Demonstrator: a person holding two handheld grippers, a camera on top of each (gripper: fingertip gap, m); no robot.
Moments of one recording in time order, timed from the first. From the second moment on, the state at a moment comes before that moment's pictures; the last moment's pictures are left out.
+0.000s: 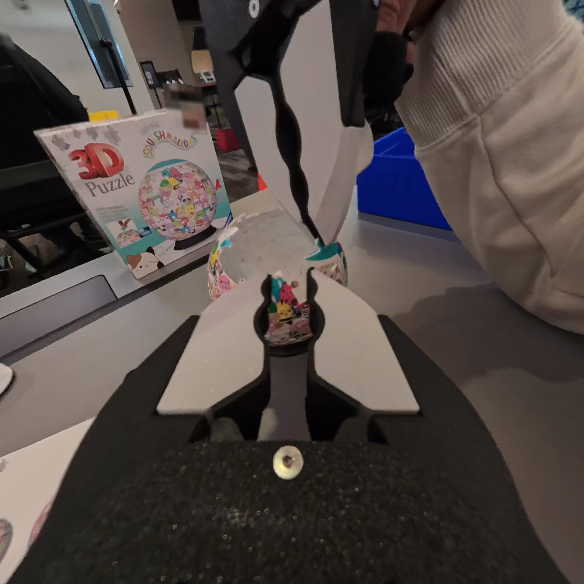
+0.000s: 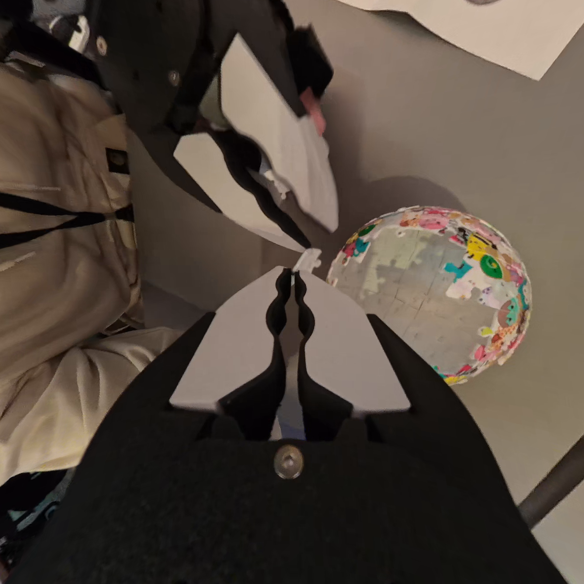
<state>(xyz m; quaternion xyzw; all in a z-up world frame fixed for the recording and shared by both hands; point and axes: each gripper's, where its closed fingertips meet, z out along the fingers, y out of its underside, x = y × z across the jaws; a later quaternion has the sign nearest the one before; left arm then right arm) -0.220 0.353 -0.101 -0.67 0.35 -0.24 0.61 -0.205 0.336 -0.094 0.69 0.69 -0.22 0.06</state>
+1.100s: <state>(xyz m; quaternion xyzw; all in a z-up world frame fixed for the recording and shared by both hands) -0.235 0.308 -0.052 -0.57 0.27 -0.64 0.43 -0.249 0.317 -0.038 0.53 0.77 -0.31 -0.19</state>
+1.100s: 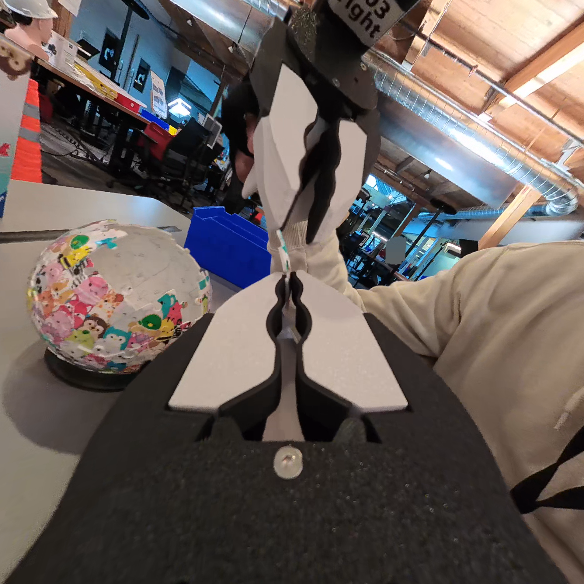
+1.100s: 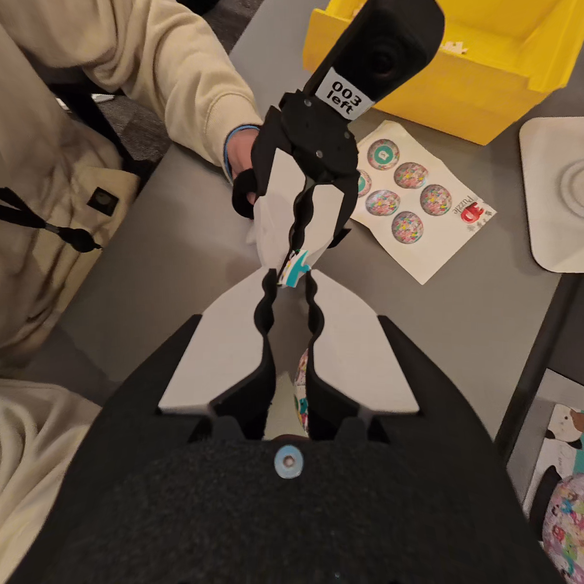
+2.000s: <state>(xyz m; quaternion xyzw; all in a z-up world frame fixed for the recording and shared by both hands) -0.237 0.325 -0.070 -0.62 0.29 -0.54 0.48 -0.243 0.328 -0.055 0.61 0.72 -0.32 -0.10</state>
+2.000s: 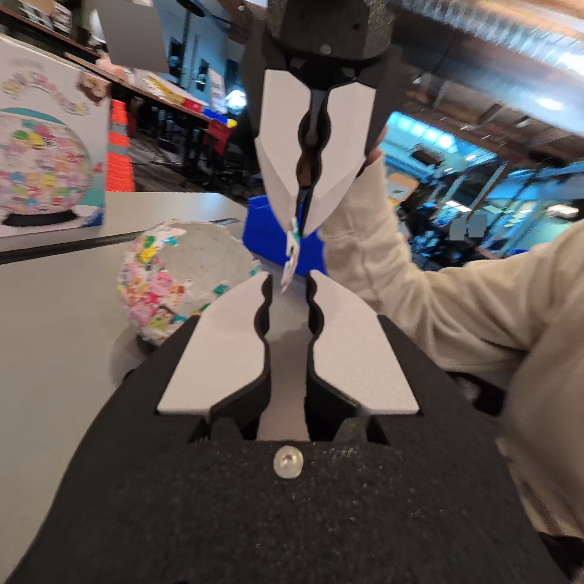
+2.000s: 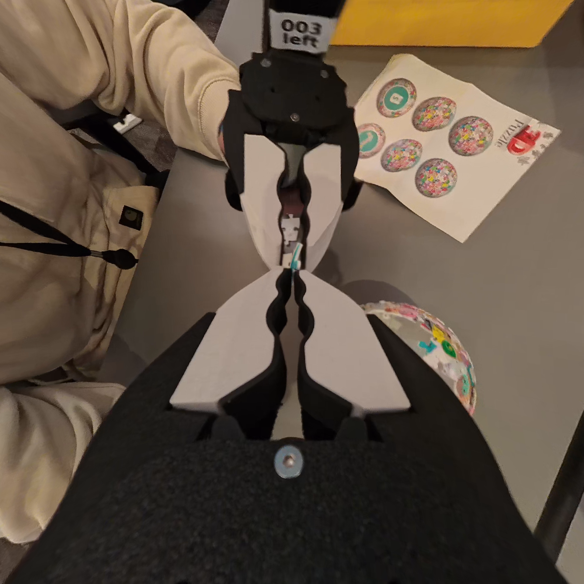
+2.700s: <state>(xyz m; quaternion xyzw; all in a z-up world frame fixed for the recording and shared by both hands) -0.216 0.357 -0.123 -0.71 0.32 -0.33 0.53 -0.196 0.361 -0.112 0.73 0.62 -0.27 -0.01</state>
